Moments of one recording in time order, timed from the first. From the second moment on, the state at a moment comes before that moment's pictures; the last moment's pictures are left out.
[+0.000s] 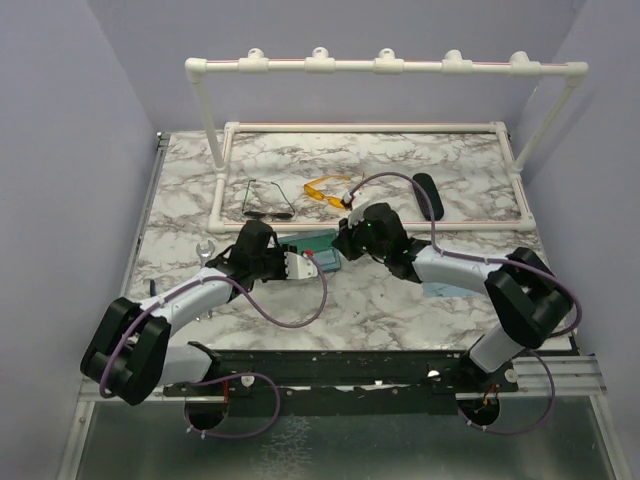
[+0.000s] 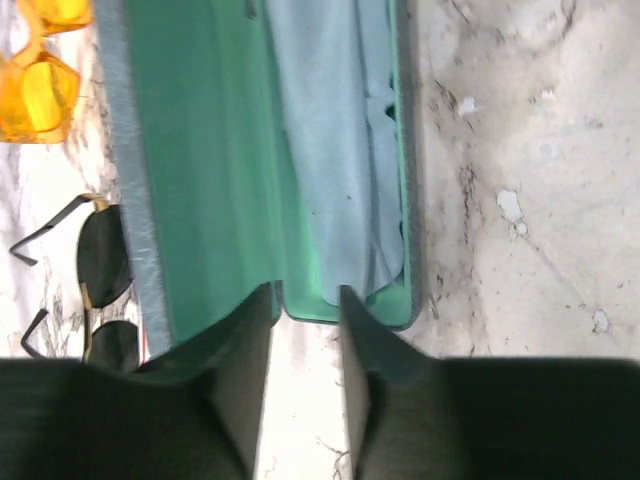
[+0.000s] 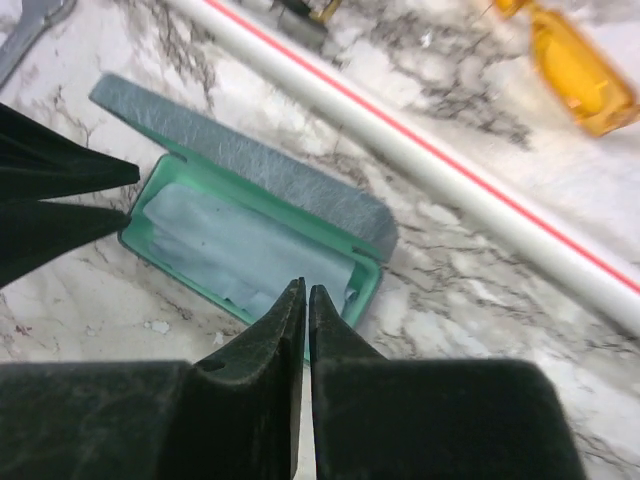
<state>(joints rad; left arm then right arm) -0.50 1.28 0.56 -0.08 0.32 1.05 0.73 1.62 0.83 0.29 -0.12 0.18</state>
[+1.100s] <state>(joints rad) -0.16 1.48 1.32 -0.67 0.27 0.73 0.40 1.40 1.08 -0.15 -0.07 0.22</state>
